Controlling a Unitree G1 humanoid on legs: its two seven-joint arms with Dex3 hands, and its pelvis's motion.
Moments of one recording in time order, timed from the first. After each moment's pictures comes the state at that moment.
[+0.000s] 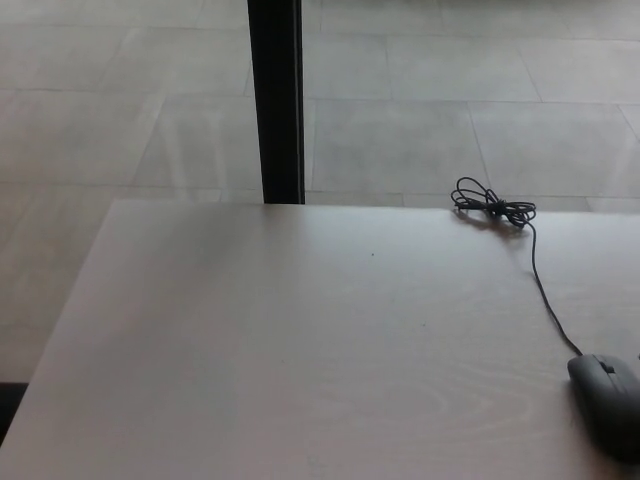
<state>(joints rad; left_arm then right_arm) 0.06 0.60 0.71 1.24 -0.32 -0.07 -0.09 -0.15 -0.73 0.18 0.20 -0.17 0.19 -0.19</state>
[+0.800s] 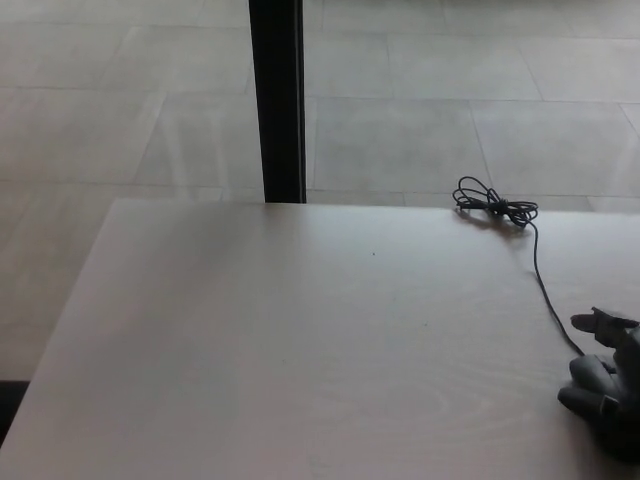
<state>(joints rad) 0.06 0.60 0.69 1.24 -0.32 -0.07 -0.09 -0.31 -0.76 0.53 0.31 -0.48 0.16 -0.24</state>
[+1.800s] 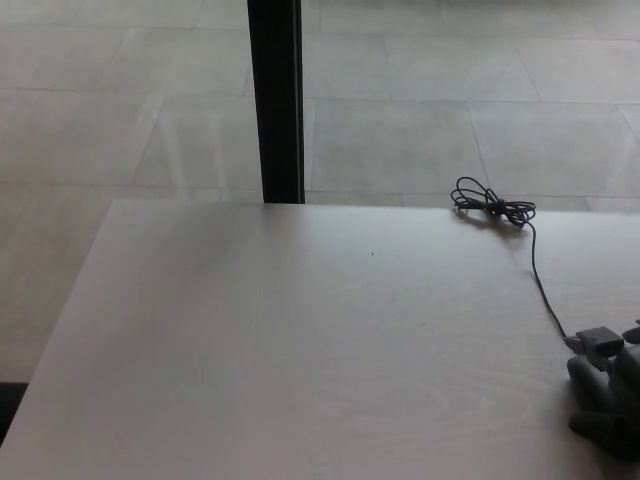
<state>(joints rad) 0.05 0.60 0.68 1.24 -0.34 -0.09 -0.09 -0.33 -0.80 0.57 0.44 -0.78 -0.01 -0.33</state>
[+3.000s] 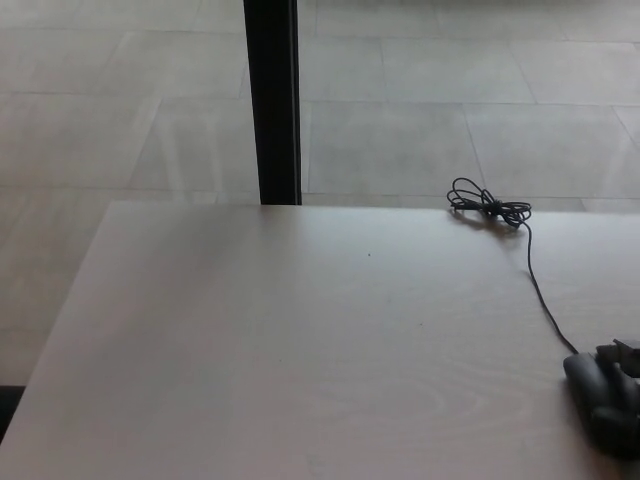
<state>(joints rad) 0.05 0.61 0.68 1.24 -0.36 -0.10 -0.08 -0.29 -0.73 0.39 0.54 -0.70 -0.07 -0.22</state>
